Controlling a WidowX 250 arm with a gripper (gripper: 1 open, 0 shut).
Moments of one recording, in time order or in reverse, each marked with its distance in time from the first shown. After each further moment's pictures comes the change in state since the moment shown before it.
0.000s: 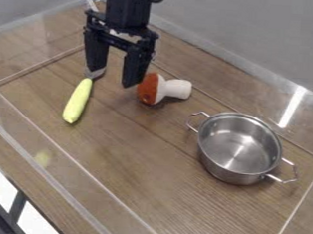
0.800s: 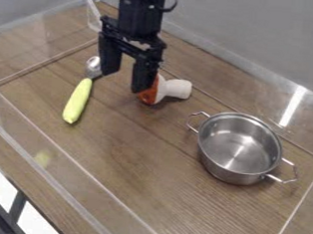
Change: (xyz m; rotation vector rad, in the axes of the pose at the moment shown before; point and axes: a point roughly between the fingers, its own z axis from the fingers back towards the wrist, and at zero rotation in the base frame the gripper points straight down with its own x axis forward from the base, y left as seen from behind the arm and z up) arm 0.018 -0.012 -0.009 0.020 -0.026 -0.123
